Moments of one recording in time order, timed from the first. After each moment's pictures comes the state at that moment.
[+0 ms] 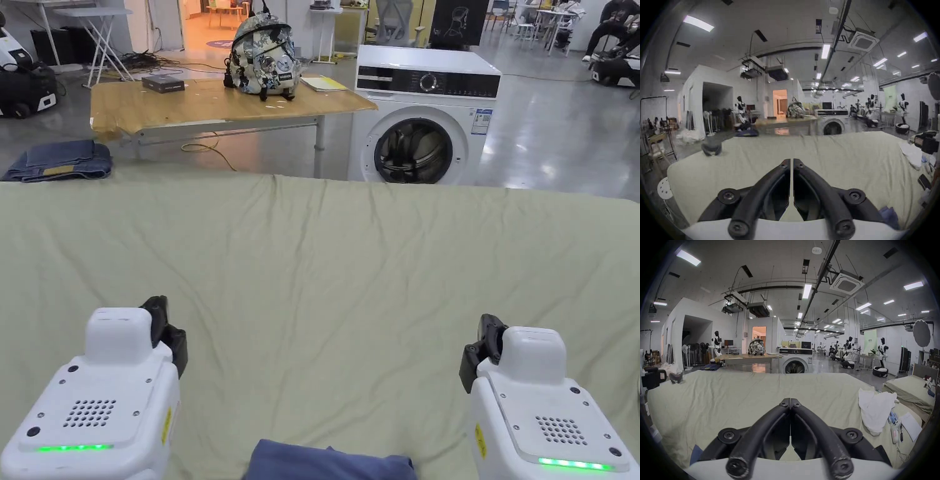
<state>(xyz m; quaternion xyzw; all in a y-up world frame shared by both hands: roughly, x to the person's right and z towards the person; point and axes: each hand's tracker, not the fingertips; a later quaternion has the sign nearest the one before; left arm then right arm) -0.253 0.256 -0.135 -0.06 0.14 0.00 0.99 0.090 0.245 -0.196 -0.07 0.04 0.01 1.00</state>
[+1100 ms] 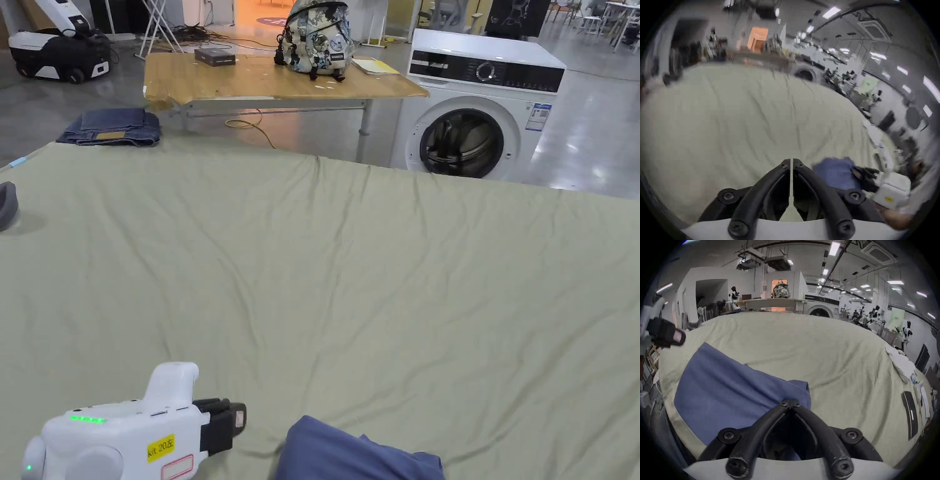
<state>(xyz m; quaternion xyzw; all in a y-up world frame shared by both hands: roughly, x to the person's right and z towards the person) -0.310 0.168 -0.141 -0.38 -0.11 0.23 0.89 0.051 0.101 -0.143 -0.31 0.13 0.07 0.94</state>
